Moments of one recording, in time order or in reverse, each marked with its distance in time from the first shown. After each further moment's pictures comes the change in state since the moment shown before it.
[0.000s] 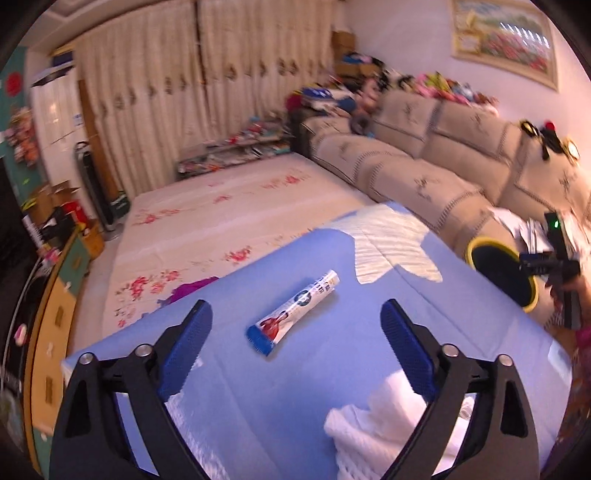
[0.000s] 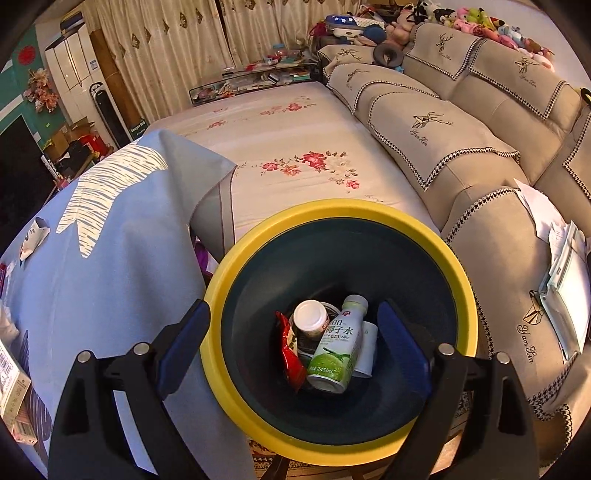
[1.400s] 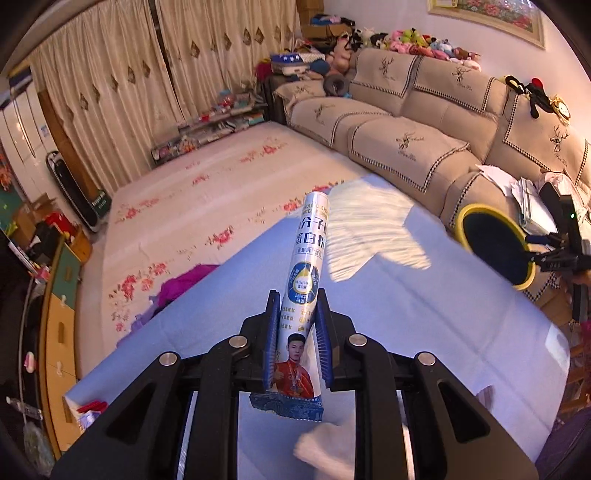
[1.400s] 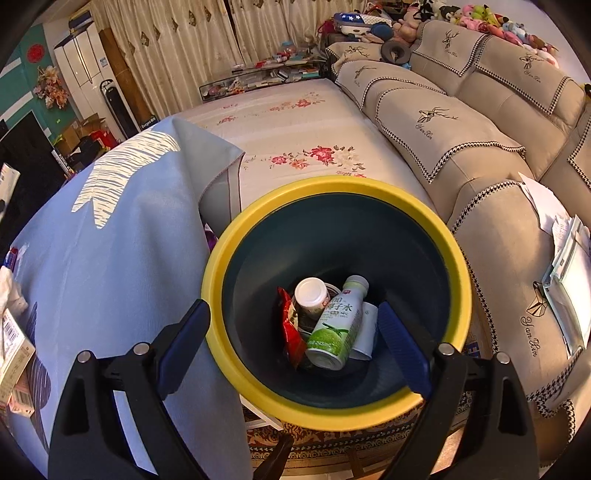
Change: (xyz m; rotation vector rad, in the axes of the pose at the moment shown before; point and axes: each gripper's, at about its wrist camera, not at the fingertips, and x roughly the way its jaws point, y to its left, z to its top) left arm 0.019 -0.043 0.044 0.096 0.125 -0.025; right arm -0.026 -0.020 -0.033 -0.009 -0.007 0.045
